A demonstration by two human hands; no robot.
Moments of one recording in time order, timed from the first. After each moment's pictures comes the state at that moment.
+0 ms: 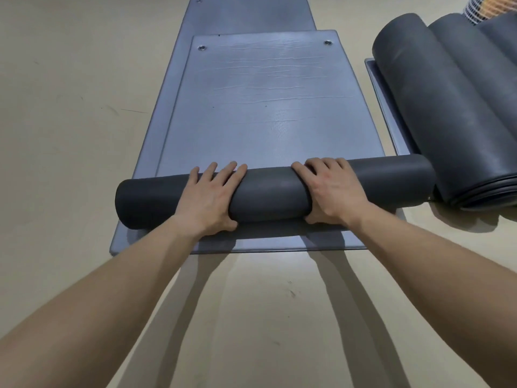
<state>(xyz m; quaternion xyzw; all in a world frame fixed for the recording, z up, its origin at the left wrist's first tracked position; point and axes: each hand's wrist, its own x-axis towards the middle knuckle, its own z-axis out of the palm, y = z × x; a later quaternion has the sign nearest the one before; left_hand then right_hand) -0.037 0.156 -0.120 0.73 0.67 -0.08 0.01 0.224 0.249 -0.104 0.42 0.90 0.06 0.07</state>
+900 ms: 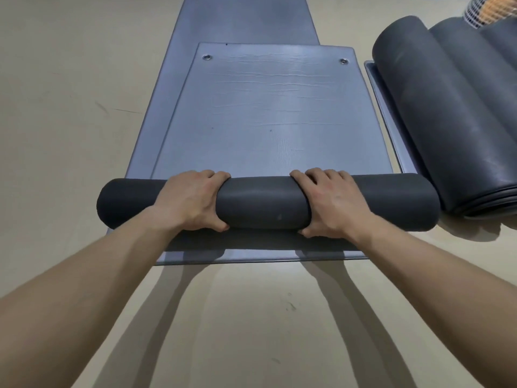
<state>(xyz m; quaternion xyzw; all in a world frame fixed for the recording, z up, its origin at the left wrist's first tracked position) -0.060 0.174 -0.088 0.73 0.67 -0.08 0.07 0.219 0.240 -0.098 0.43 0.90 0.01 0.08</state>
